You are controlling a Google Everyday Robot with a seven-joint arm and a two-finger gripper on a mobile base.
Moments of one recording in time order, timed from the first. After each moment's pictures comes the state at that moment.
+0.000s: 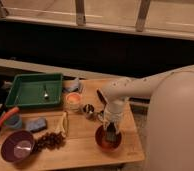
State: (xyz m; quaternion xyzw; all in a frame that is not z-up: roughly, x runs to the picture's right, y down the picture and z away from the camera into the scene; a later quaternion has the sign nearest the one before) arm 0.090 0.201 0.743 -0.28 0.34 0.73 0.51
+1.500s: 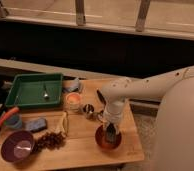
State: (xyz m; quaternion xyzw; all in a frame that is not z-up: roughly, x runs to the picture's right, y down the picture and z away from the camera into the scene) arm 0.092 0.200 0.729 -0.27 0.33 0.74 0.52
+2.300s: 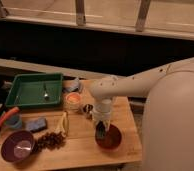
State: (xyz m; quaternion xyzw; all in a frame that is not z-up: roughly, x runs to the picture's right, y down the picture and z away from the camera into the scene) arm 0.035 0.196 0.733 -0.30 0.30 0.70 0.57
